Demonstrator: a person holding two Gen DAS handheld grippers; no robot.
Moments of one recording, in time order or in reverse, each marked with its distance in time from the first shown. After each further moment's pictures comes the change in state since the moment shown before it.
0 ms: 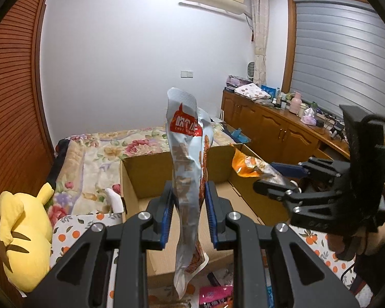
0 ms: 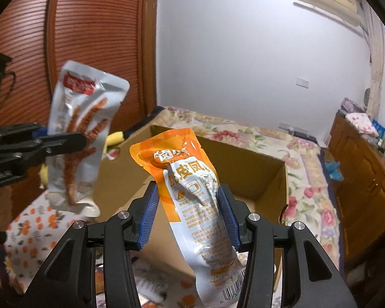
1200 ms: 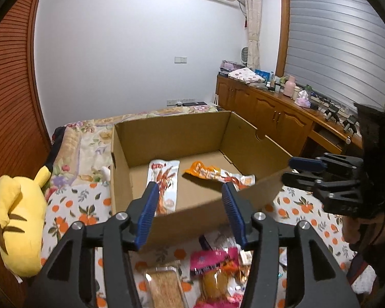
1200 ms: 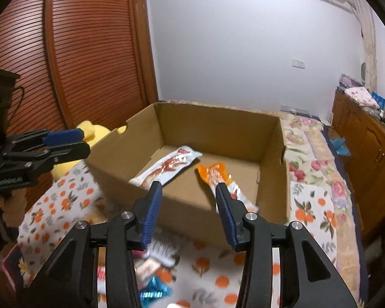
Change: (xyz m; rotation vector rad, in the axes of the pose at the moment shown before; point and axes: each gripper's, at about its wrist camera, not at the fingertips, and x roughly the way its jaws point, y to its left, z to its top) left arm -0.022 -0.018 -0.053 0.021 0.076 -0.020; right arm -0.044 -0.006 -0.061 0.108 0.018 0.063
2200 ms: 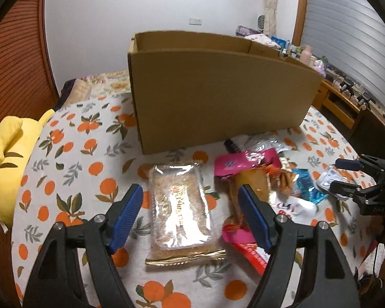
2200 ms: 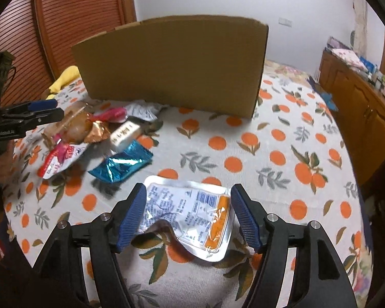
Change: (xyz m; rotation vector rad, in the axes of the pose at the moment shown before) left arm 0.030 0.021 -0.123 -0.051 0.199 0.062; right arm 0.000 -0.002 -0.149 0.046 0.240 -0.083
